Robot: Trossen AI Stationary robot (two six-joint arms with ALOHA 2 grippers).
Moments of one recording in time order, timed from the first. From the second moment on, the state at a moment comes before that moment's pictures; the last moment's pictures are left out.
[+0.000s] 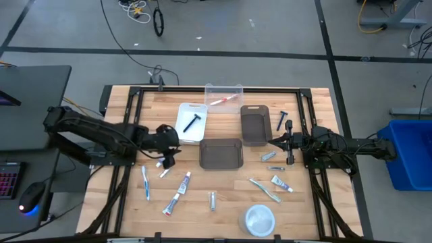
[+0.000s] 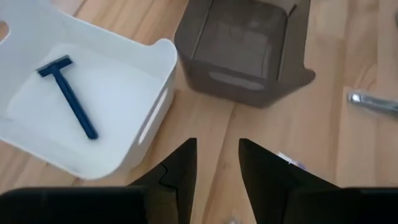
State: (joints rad) left arm -0.19 1.03 0.72 -0.58 -0.27 -0.42; right arm -0.05 0.10 0.01 0.03 -0.03 -0.14
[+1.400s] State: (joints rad) left arm -0.09 1.31 0.80 -0.95 -0.07 -0.89; right arm -0.05 0.10 0.01 0.02 -0.03 -0.14
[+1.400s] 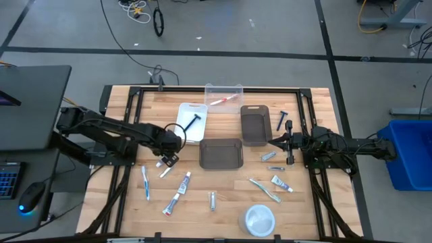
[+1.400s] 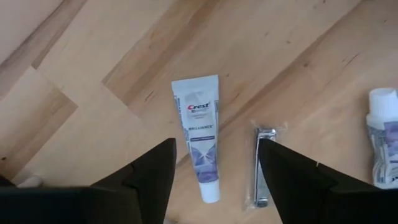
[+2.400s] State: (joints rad) left arm -0.11 1.35 0.66 -0.83 -0.06 -0.89; right arm -0.05 0.10 0.01 0.02 -0.03 -0.14
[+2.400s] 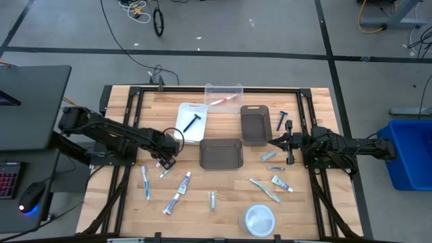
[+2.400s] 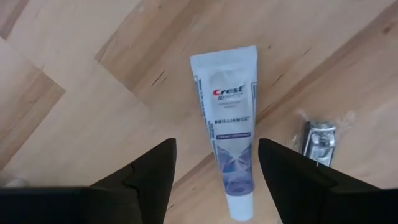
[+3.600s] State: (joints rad) left arm -0.12 1.44 0.66 -0.75 -0.01 -0.86; right arm -0.05 0.10 0.01 0.02 -0.03 -0.14
